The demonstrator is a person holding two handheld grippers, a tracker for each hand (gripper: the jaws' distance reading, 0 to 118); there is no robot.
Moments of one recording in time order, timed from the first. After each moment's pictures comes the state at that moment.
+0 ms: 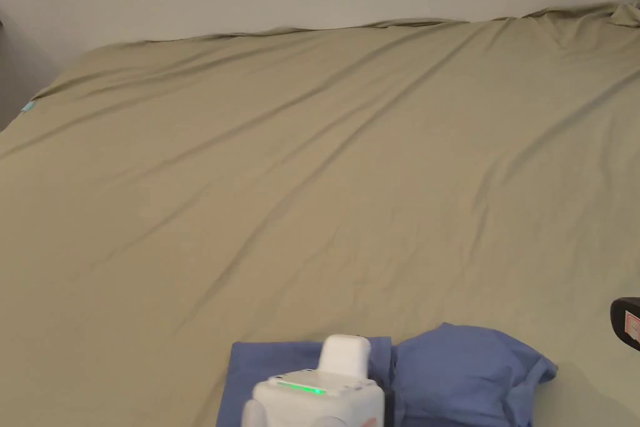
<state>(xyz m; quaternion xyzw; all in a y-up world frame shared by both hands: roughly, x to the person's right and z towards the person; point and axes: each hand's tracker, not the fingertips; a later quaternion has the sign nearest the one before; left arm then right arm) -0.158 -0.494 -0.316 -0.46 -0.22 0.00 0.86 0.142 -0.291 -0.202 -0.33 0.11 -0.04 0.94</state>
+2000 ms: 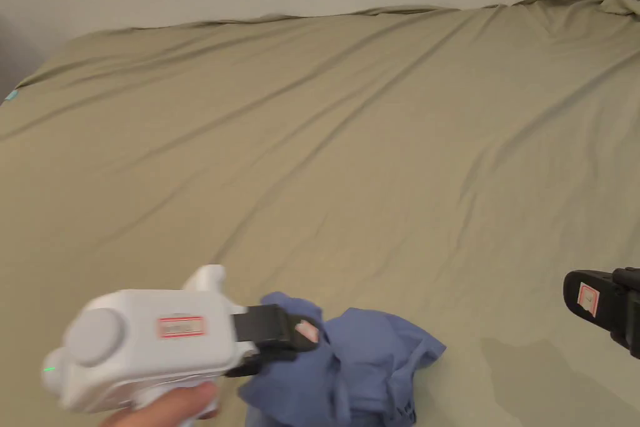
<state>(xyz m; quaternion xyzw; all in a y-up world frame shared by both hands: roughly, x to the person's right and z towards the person) -0.262 -0.405 -0.342 -0.54 -0.25 0.29 0.75 0.141 -0.292 -0.209 -0.31 0.16 -0.11 0.93</state>
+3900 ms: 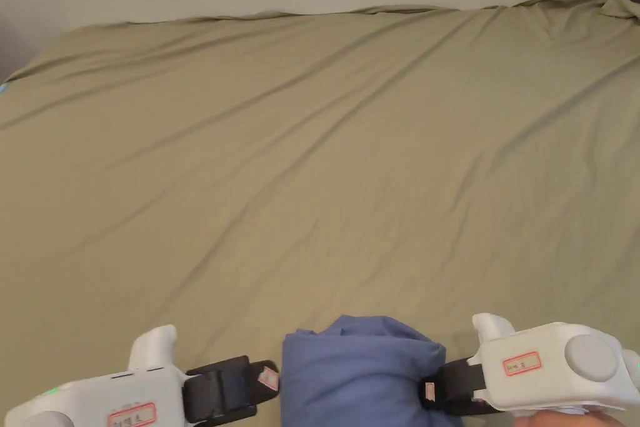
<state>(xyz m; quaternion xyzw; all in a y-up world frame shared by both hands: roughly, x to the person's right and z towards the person) -0.297 -0.462 -0.317 -0.50 -0.22 0.21 0.81 0.127 -0.527 -0.345 -0.58 0.22 -0.27 0.73</state>
